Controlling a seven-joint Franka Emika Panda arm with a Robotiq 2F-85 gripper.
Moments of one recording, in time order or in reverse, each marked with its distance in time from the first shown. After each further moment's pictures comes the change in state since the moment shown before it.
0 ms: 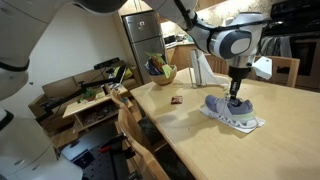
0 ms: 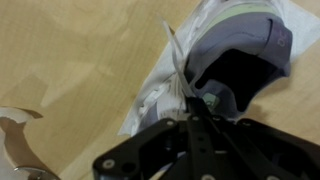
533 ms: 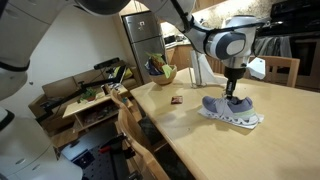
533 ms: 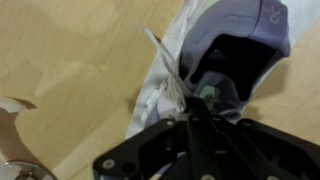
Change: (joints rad) arm 0.029 0.007 -0.002 0.000 -0.006 0.000 0.000
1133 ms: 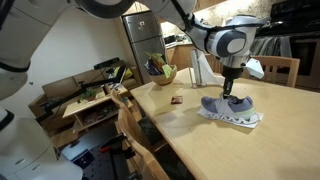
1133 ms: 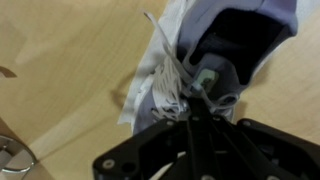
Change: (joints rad) arm -0.007 0.021 0.026 0.052 0.004 -0.111 -0.120
